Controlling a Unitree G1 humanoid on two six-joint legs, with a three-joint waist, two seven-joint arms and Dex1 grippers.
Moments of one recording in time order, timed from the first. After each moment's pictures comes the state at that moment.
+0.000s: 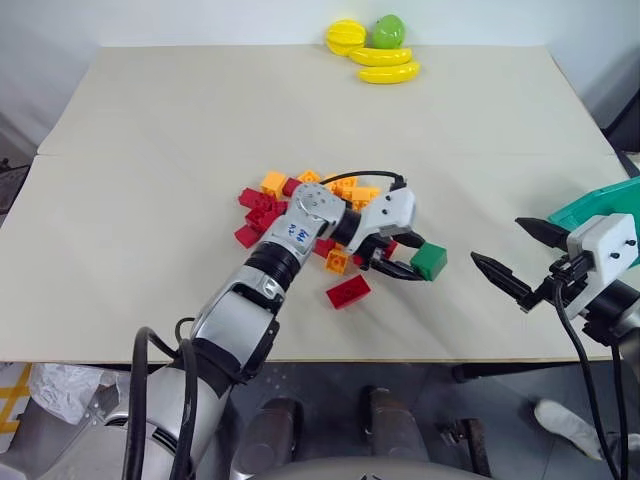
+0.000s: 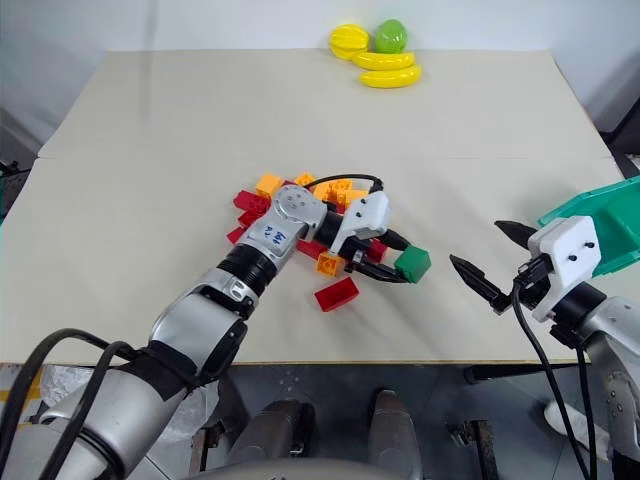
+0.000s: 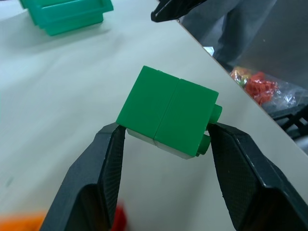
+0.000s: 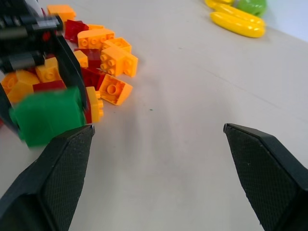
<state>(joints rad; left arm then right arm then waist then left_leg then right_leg) -1.16 -0.03 -0.27 1.04 0.03 -0.15 -1.25 0.11 -0.73 -0.49 -0.54 0.53 0.50 0.69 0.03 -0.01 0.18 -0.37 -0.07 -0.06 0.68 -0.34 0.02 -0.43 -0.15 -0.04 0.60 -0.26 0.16</state>
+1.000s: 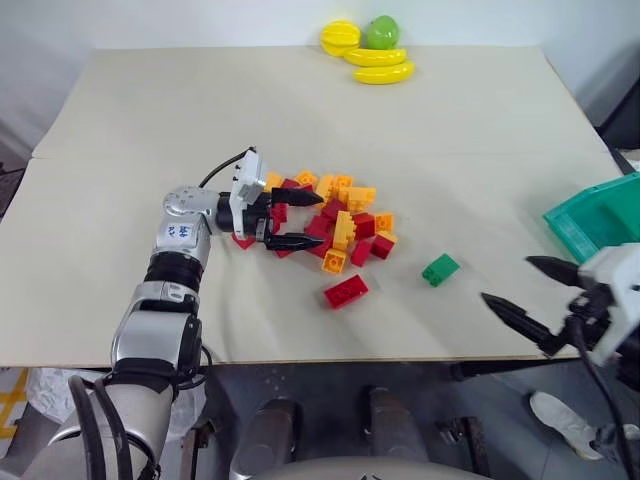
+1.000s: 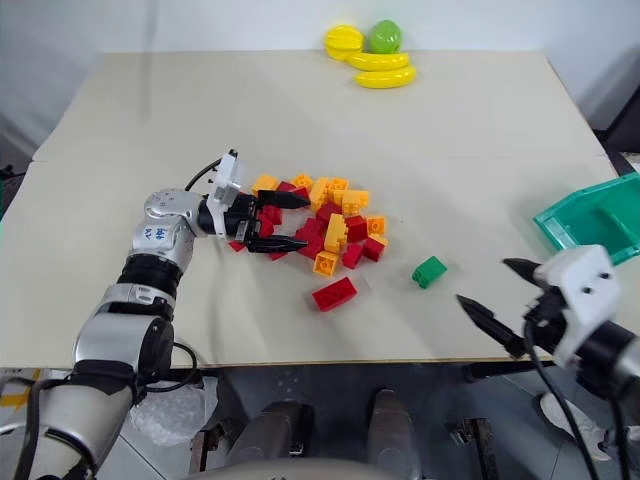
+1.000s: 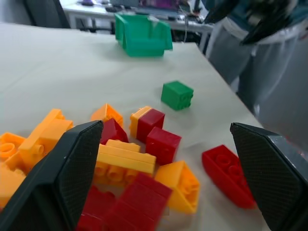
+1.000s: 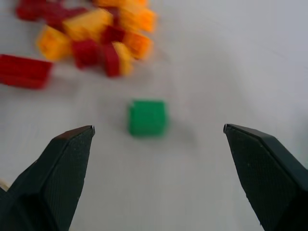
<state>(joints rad) -0.92 0.35 0.04 0.81 -0.25 -0.01 -1.50 0.29 -0.83 -0.62 -0.77 0.73 0.79 0.63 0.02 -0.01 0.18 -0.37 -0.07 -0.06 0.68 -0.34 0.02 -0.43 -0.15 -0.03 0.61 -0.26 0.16</state>
